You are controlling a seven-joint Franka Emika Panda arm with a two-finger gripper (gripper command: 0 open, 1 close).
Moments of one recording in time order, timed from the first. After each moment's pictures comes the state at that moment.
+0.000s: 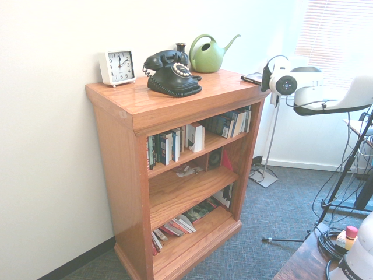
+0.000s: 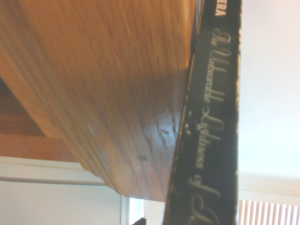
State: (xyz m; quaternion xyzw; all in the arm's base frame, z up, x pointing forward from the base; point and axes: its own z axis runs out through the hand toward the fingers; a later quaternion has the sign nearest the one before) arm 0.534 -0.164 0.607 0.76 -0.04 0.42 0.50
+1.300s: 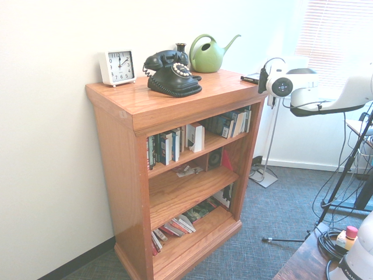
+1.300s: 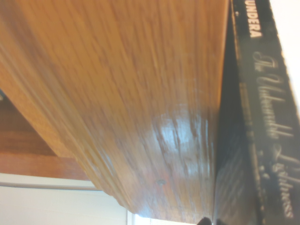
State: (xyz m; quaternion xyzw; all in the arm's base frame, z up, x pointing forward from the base) arm 0.545 -0.162 0.596 0.76 -0.04 0.42 0.49
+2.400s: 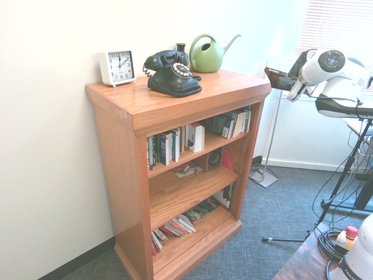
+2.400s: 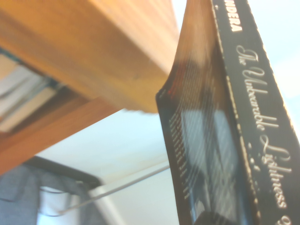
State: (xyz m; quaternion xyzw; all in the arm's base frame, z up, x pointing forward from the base) arm 0.399 -0.141 0.660 0.81 -0.25 0.45 0.29
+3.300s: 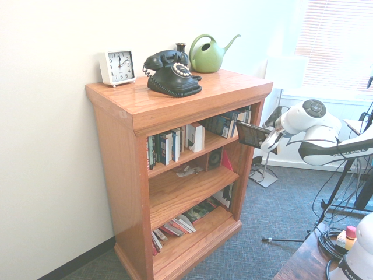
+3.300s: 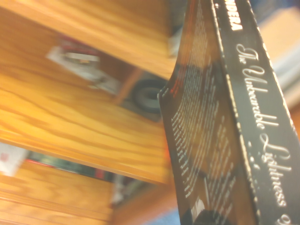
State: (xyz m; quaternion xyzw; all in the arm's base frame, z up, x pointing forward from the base) arm 0.417 -0.038 0.467 0.89 -0.24 0.37 0.10
